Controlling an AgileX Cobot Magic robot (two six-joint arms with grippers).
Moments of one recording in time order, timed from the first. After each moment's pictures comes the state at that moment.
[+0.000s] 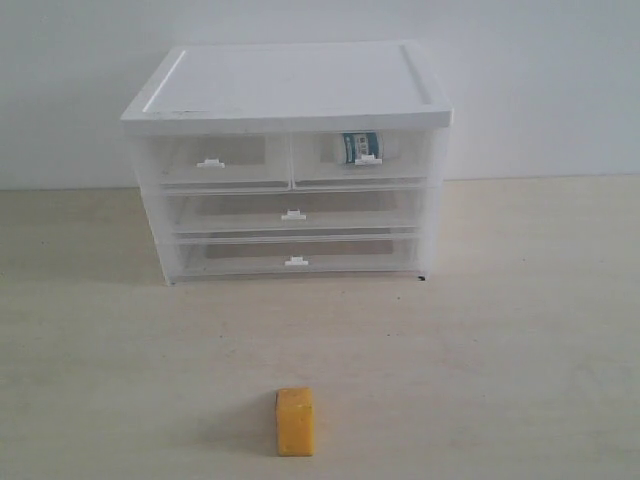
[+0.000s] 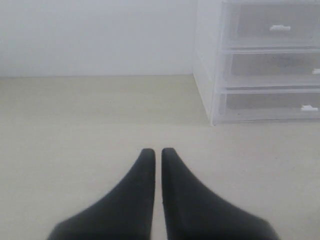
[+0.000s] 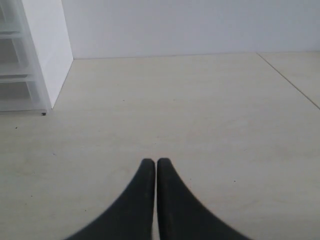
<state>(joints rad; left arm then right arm) -0.01 0.00 0.00 0.01 0.27 -0.02 -0.07 0.01 0.00 0.01 0.33 -0.01</state>
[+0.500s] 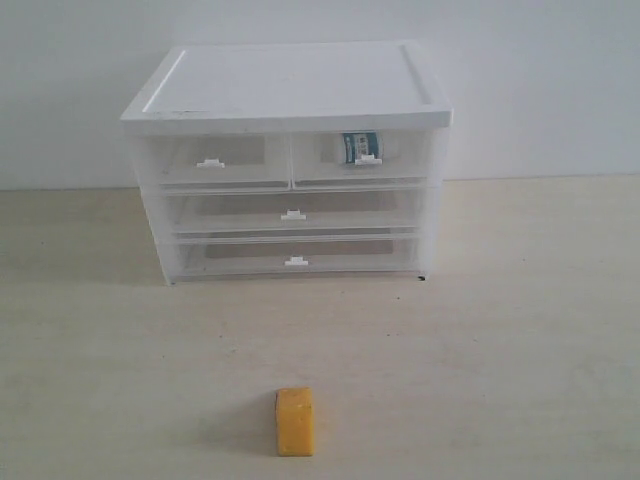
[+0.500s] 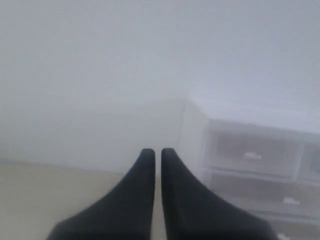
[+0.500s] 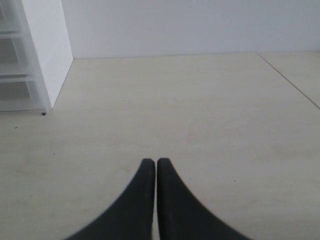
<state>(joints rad) -0.01 0.00 0.00 -0.10 -0.09 -0.07 -0.07 0.01 0.00 0.01 0.33 -0.01</state>
